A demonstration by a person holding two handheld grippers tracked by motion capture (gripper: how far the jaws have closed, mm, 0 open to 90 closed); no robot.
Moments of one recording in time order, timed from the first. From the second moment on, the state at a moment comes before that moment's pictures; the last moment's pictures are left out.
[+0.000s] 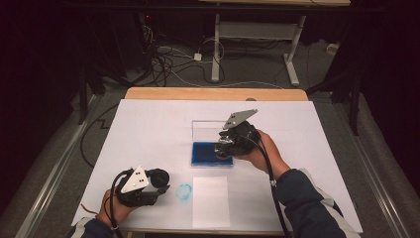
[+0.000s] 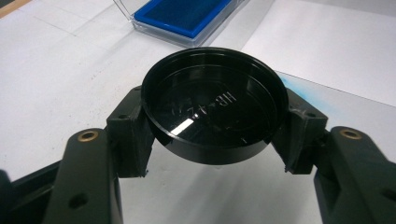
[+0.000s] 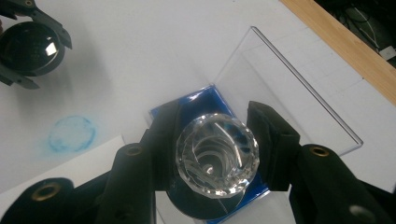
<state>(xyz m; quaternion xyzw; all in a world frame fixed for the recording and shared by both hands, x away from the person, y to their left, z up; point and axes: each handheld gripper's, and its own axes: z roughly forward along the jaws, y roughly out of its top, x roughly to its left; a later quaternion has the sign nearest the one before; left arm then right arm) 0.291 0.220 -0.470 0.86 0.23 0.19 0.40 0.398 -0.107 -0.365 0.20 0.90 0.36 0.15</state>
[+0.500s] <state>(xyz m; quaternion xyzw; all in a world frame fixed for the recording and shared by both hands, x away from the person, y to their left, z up) 0.291 0.219 -0.470 0.86 0.23 0.19 0.40 0.390 -0.109 -0.364 0.19 0.90 0.36 0.15</state>
